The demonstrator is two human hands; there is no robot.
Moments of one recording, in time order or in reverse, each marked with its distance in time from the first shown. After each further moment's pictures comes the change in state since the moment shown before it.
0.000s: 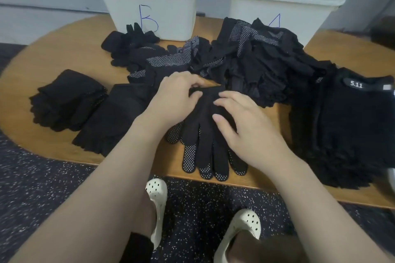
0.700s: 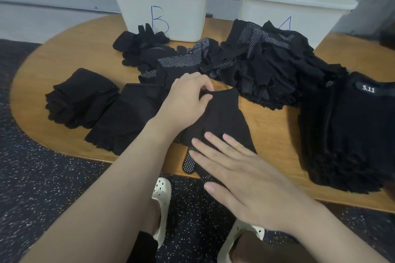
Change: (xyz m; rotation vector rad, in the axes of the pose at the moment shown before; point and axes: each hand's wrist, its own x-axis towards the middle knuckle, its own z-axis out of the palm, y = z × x) left_hand -0.003 -0.008 0.010 -0.066 0.096 0.043; right_hand -0.055 -0.025 0.003 -0.196 -0.486 -0.396
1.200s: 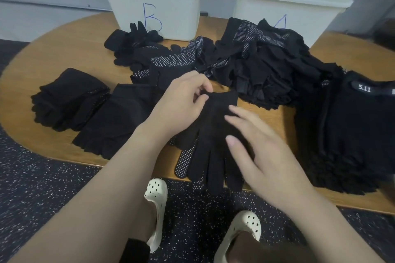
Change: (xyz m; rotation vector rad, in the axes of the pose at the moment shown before) left_hand -0.006 0.009 -0.007 -0.134 0.006 0.074; right_hand -0.004 0.019 -0.009 0.350 0.541 0.351
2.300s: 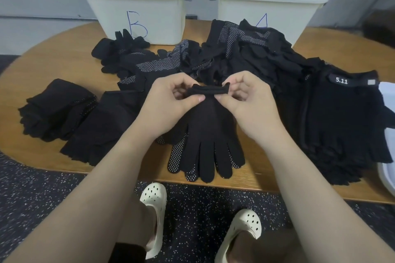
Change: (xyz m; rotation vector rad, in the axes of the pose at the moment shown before) left_hand -0.002 0.022 -0.008 -0.442 0.014 -0.189; right_hand 0.075 0.024 -0.008 0.543 0.266 0.247
